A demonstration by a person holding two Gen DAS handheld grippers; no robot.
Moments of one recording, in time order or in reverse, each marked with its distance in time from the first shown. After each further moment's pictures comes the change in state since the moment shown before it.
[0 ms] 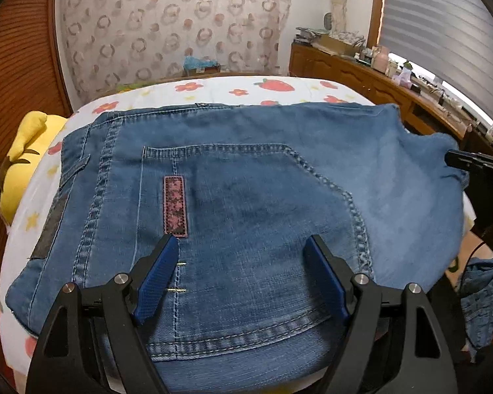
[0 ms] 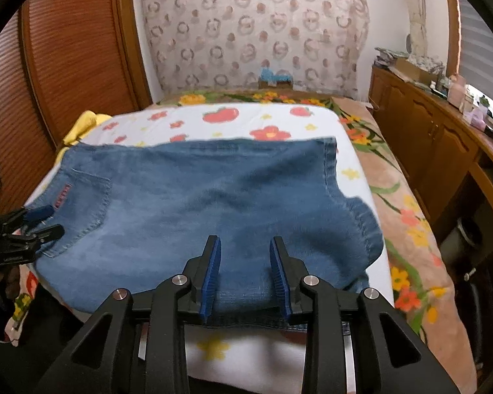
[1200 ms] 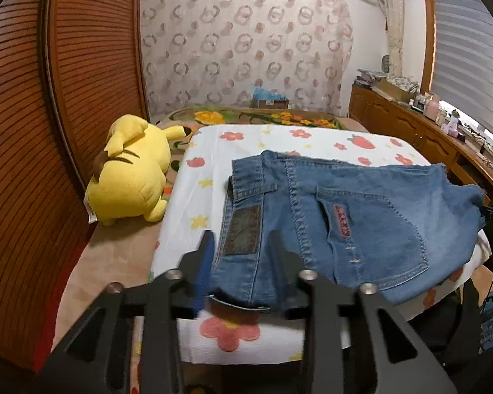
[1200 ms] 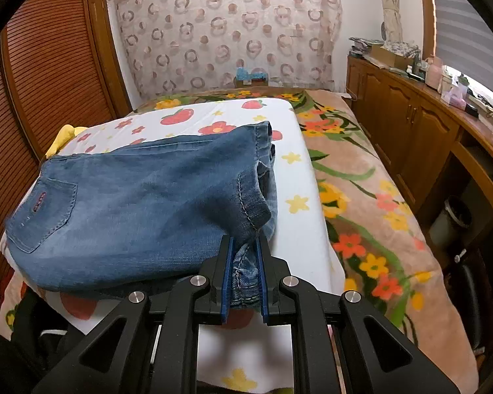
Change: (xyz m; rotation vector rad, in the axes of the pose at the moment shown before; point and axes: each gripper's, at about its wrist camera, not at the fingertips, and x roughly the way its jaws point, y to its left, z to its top) left arm -0.109 0.124 -0.012 -0.146 -0.145 0.199; right arm -0.032 -0.042 0.001 0.077 -0.014 -0.041
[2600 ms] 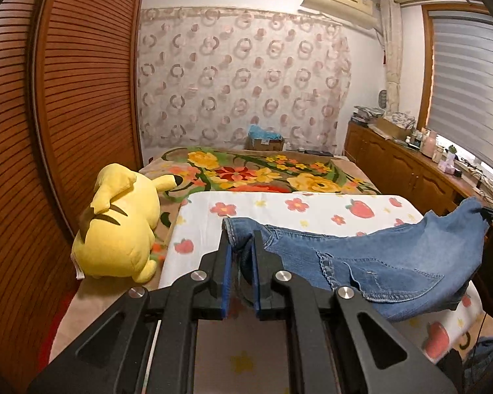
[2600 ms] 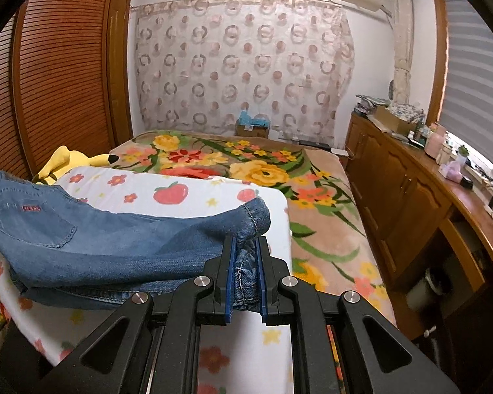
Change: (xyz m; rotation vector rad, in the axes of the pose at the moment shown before) left arm 0.020 0.002 0.092 -0.036 -0.141 -0.033; right arm -0.007 0.018 0.054 -0.145 -0.167 -0.055
